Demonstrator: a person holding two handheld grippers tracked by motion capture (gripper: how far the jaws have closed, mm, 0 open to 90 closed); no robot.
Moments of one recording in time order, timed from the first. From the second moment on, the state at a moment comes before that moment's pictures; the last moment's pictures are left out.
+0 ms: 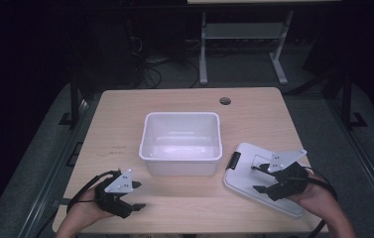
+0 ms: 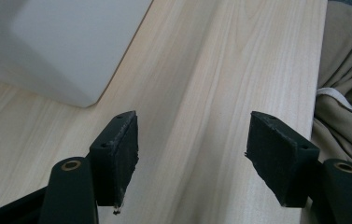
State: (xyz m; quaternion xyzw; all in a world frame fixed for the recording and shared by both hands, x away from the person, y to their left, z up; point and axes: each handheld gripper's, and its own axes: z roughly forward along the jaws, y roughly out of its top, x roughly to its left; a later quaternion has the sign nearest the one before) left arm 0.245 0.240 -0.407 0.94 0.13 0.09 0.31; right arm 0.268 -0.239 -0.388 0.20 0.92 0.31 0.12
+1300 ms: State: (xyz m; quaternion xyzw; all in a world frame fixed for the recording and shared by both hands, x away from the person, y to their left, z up) left arm 0.244 0.244 -0.418 0.93 0.15 0.09 0.32; right arm 0.307 -0.264 -0.410 0.24 0.93 0.25 0.10
